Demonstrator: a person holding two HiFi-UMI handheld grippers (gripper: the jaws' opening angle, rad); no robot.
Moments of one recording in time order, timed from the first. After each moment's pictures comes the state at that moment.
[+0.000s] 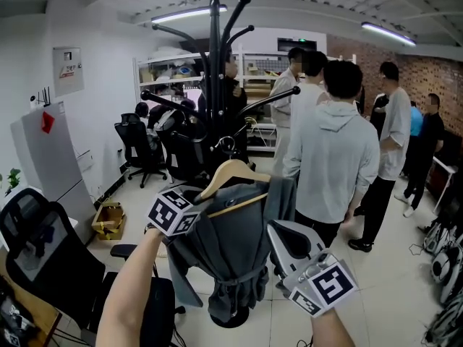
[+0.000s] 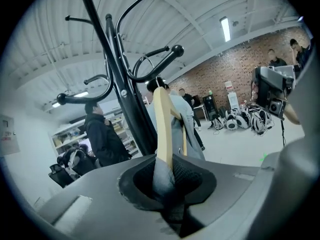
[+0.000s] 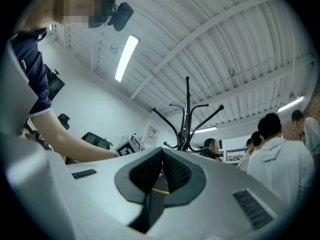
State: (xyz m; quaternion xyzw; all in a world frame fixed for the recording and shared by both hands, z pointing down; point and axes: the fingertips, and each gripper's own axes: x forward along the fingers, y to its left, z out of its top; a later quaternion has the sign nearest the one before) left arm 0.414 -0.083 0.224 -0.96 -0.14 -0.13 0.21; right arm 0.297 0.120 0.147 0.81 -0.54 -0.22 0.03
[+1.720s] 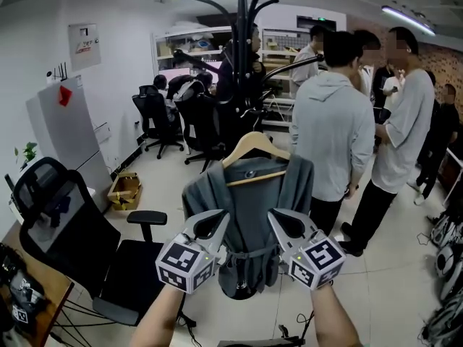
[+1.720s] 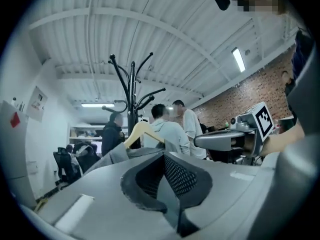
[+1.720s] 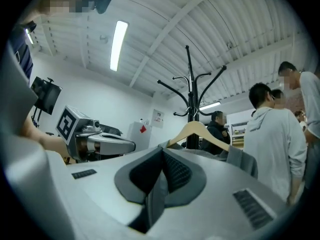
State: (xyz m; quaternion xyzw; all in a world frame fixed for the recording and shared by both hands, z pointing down) left arm 0.250 -0.003 0.259 -0.99 -0.07 0.04 0.07; right arm 0.291 0.082 0.251 0.81 -0.58 -0.09 0.03
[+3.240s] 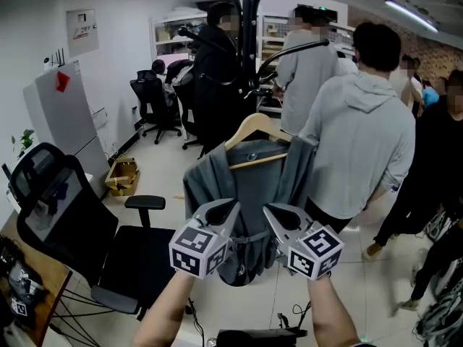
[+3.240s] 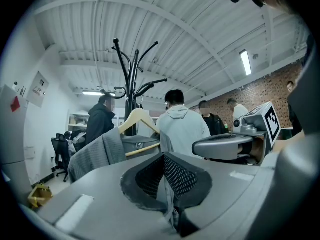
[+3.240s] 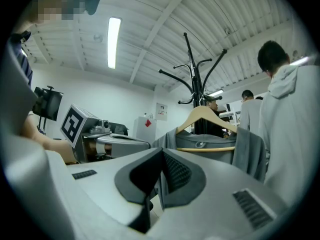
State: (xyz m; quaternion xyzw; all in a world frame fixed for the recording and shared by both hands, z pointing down) left arm 0.266 0.010 0.287 -1.00 -0.08 0.00 0.03; right arm 0.278 0.072 0.282 0.79 -0.61 -0.03 0.03
